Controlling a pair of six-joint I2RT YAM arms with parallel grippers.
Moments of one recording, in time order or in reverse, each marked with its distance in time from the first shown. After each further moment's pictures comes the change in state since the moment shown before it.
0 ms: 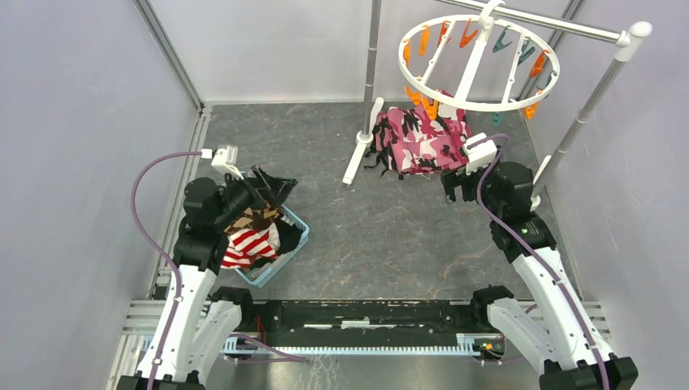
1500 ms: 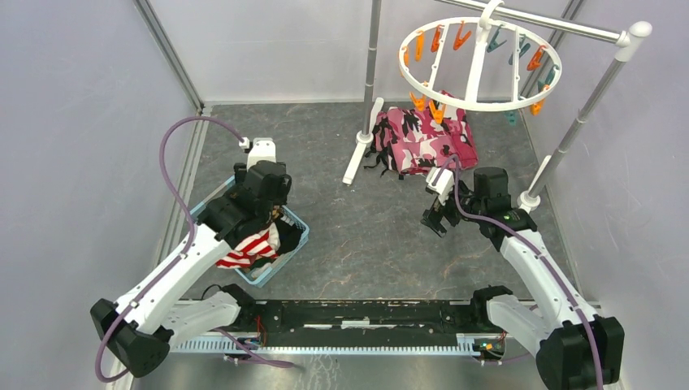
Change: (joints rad) left arm -0.539 0.307 0.303 -0.506 -1.122 0.152; right arm -0.035 0.159 -0.100 -0.142 -0.514 -0.424
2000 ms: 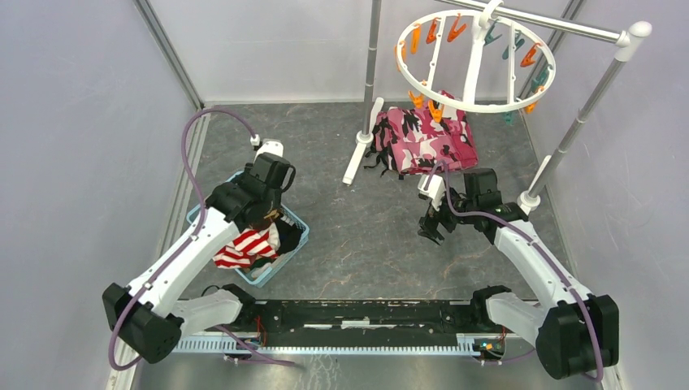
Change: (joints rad) left arm 0.070 0.139 0.061 -0.143 0.032 0.078; right arm 0.029 0.087 0.003 -0.076 -0.050 -0.063
